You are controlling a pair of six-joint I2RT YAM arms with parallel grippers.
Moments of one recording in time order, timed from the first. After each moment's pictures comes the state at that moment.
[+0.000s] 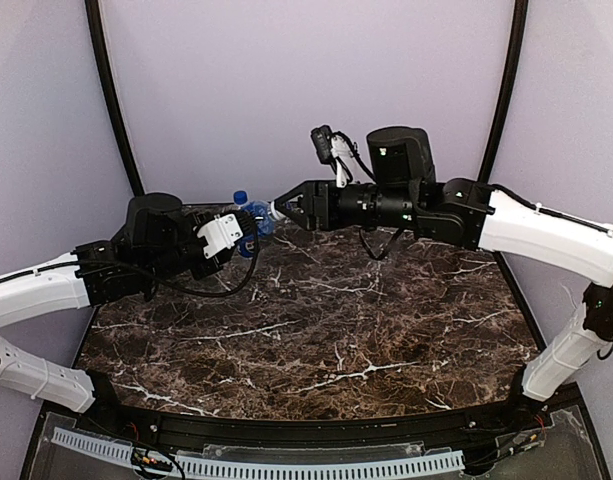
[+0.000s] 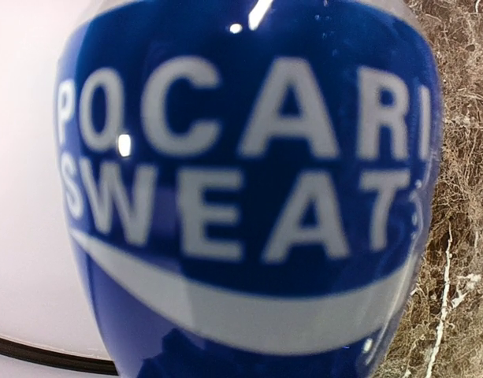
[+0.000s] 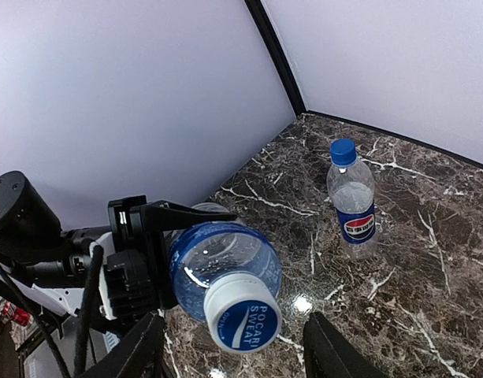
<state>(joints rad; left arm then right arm) -0.86 1.13 0.91 -0.17 -0.36 0.75 1.03 1.53 1.48 -0.22 -0.06 0.44</state>
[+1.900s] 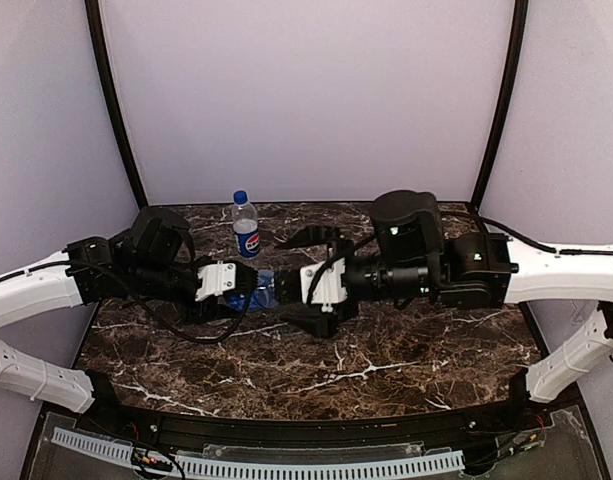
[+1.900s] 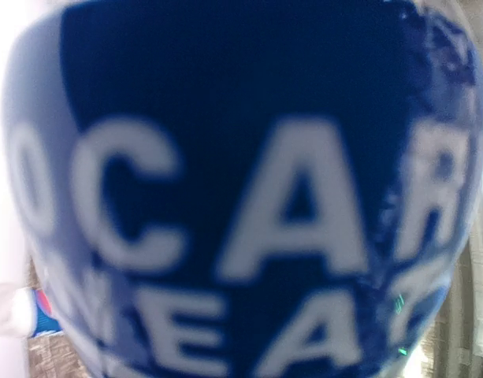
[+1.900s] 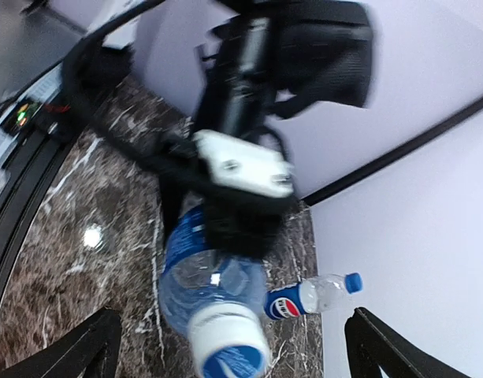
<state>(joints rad) -0.86 1.11 0.96 -0.63 0.28 0.70 1.30 1.41 1.22 -0.21 -0.02 -0.93</state>
